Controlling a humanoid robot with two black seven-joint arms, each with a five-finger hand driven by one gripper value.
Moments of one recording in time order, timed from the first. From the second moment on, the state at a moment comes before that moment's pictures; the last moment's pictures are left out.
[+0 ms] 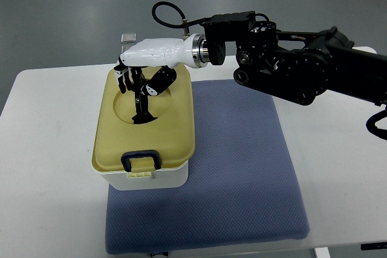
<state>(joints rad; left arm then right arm) 0.00 0.00 -0.02 -0.19 0.02 -0.10 0.11 1.37 -0.13 0.16 1.03 -1.41 0.21 0.28</state>
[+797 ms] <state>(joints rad) 0.00 0.00 -0.02 -0.19 0.02 -0.10 0.11 1.53 -0.55 0.16 1.16 -1.33 0.50 0.32</state>
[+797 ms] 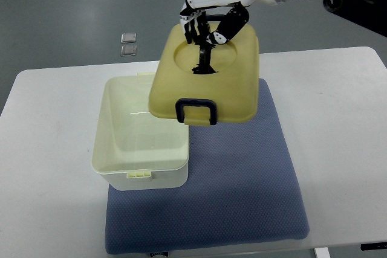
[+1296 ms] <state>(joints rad) 0.00 0.00 -0.02 -0.19 0.02 -0.11 0.11 1.29 -0.71 0.16 1.14 -1.53 0.54 0.36</state>
